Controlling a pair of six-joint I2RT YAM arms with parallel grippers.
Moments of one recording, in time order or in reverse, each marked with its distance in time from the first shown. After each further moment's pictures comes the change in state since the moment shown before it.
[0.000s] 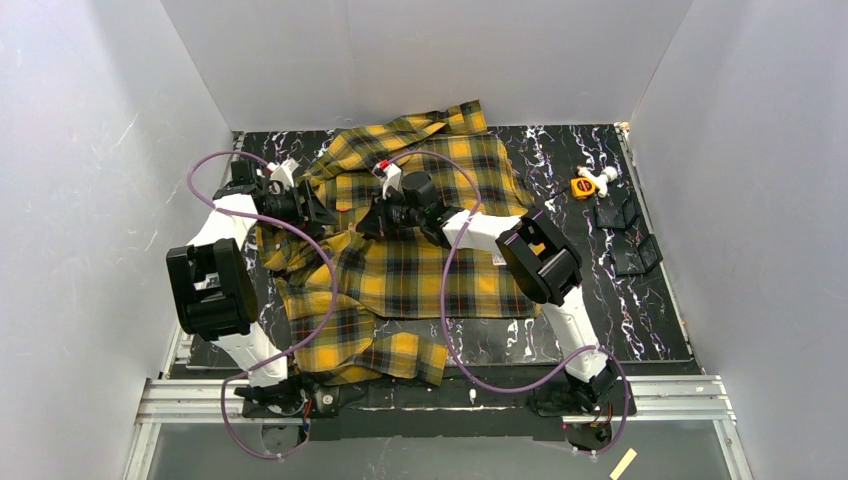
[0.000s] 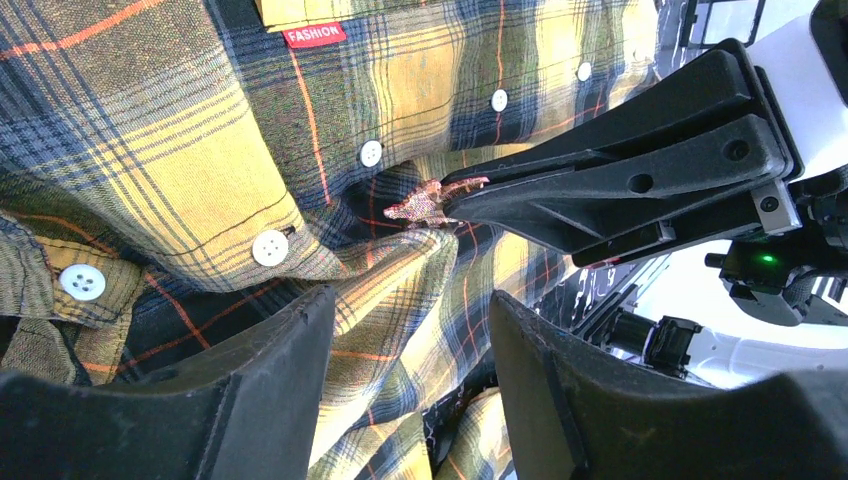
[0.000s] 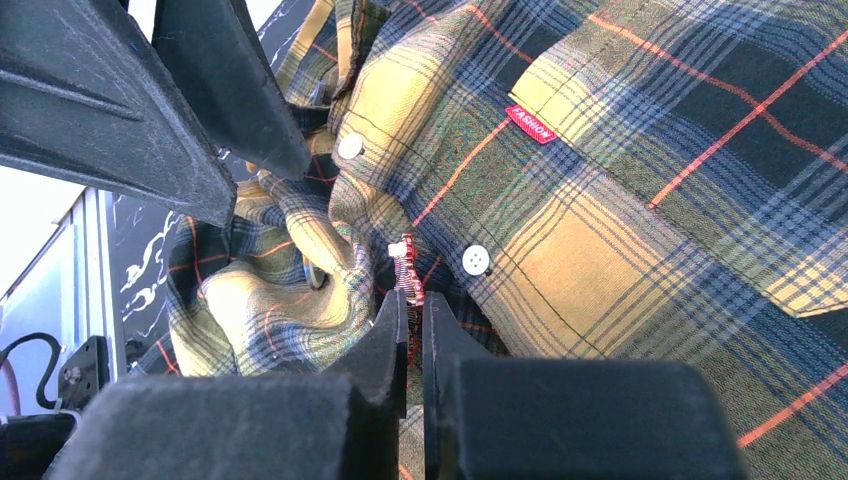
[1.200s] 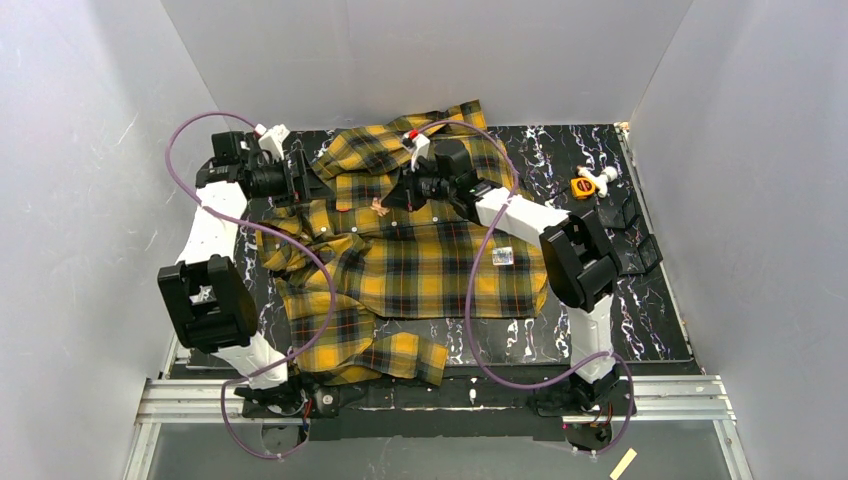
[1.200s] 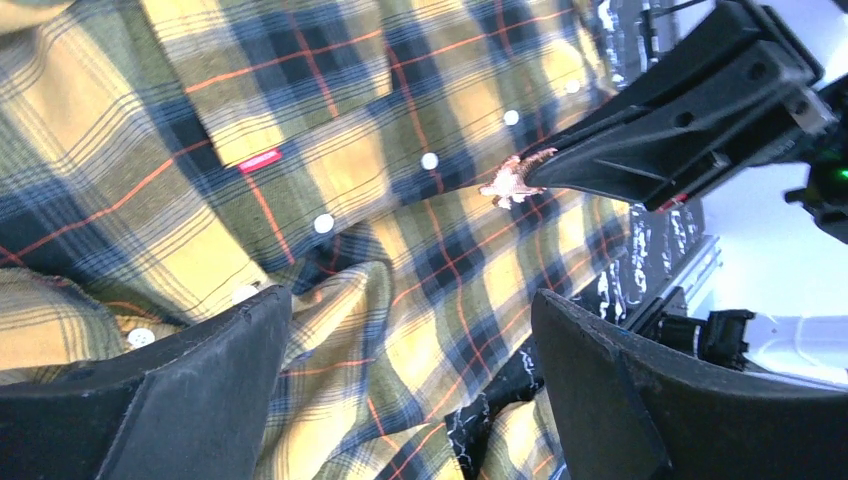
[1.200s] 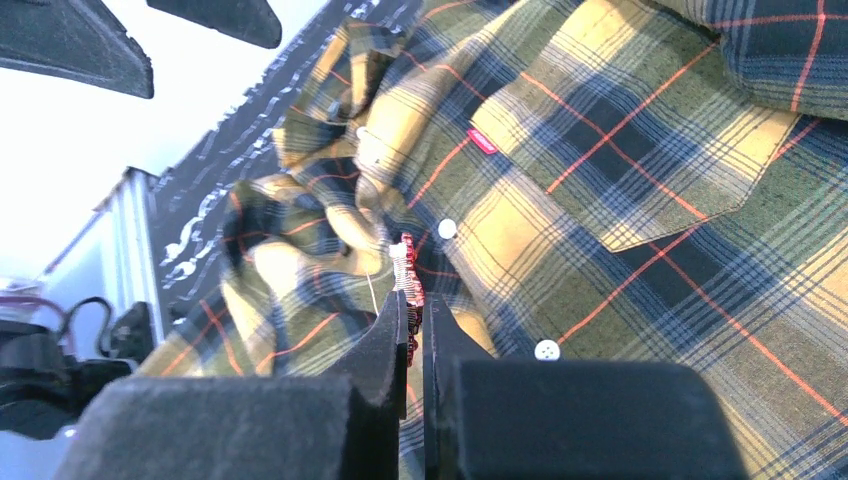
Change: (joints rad) left arm 0.000 -0.067 0.176 -0.066 0.008 0.121; right arm -0.122 -0.192 -0.015 -0.219 -0.103 -0.107
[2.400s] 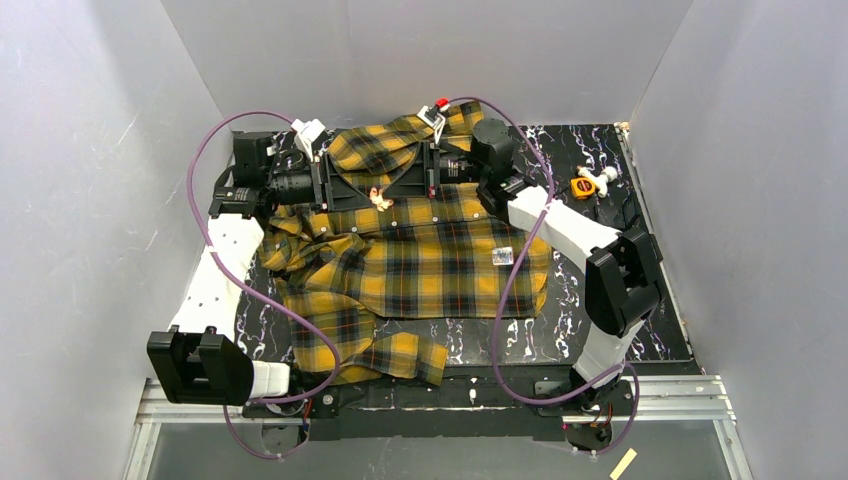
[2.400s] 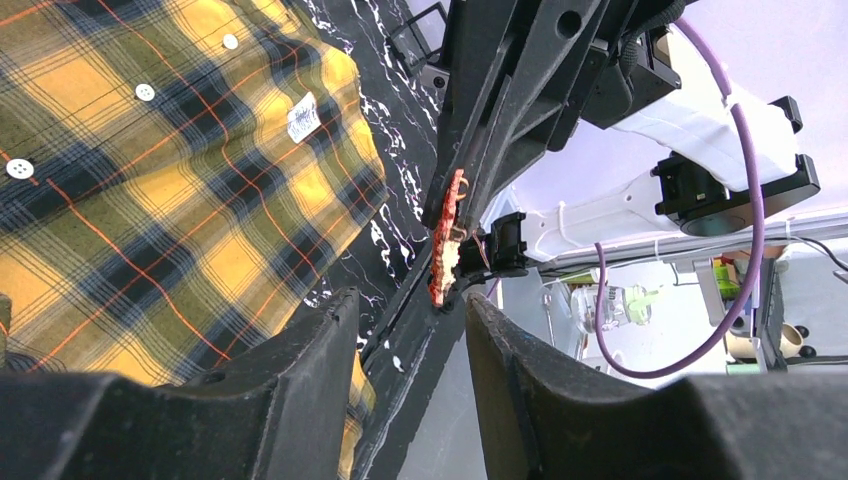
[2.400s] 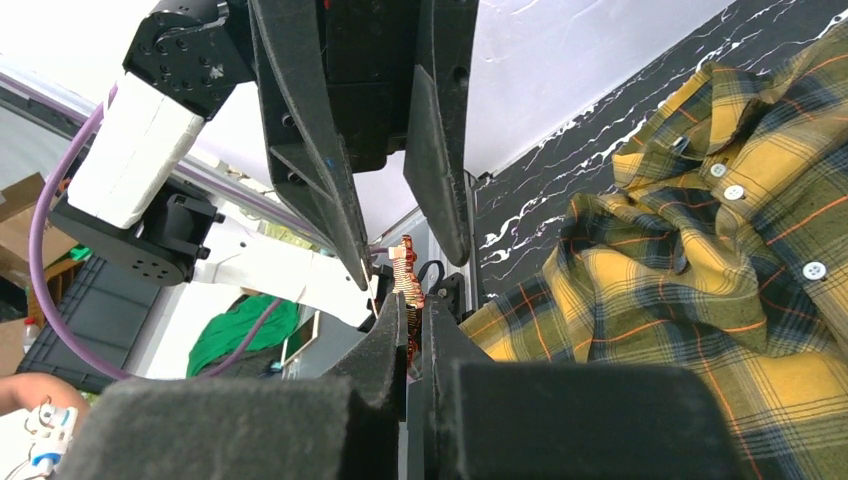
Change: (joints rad) left arm -0.240 -0.320 -0.089 0.106 0.280 -0.354; right arm -0.049 -0.263 -0.079 0.246 -0.449 0.566
